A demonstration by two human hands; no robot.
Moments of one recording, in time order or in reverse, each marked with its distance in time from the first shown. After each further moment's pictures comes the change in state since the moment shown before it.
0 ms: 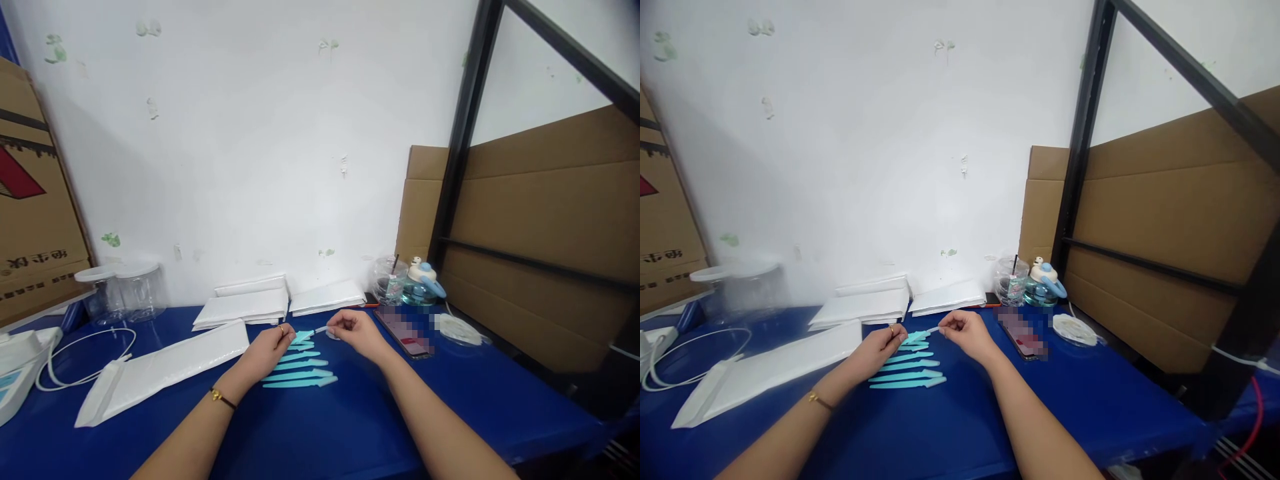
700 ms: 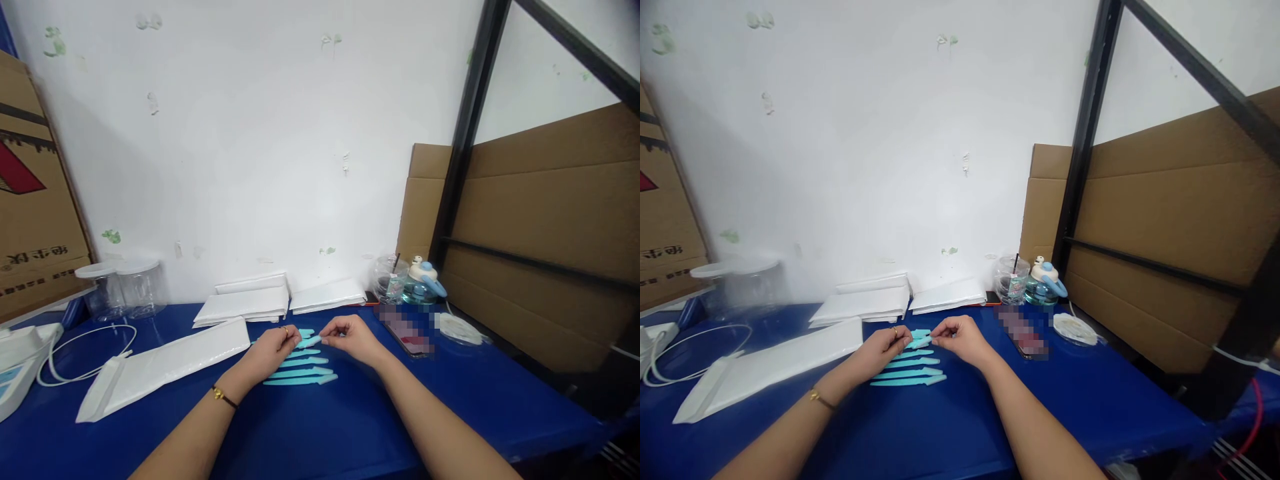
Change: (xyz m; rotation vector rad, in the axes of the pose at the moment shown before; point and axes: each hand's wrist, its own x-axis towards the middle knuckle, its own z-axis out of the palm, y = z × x) left_hand -0.002 0.006 0.002 0.010 -0.082 0.051; right_hand -0.003 -0.003 0.012 -0.053 -0.082 -0.003
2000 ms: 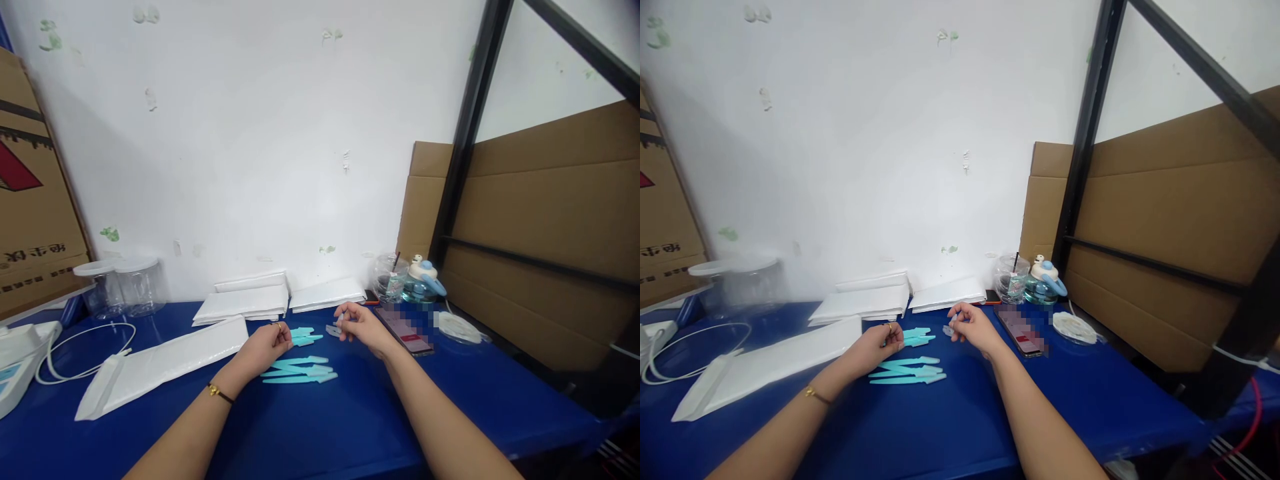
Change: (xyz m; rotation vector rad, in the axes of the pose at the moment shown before) left_hand -0.002 -0.004 -0.008 0.044 0.005 -0.192; right_hand 0.001 0.009 -0.022 0.249 0.085 0.186
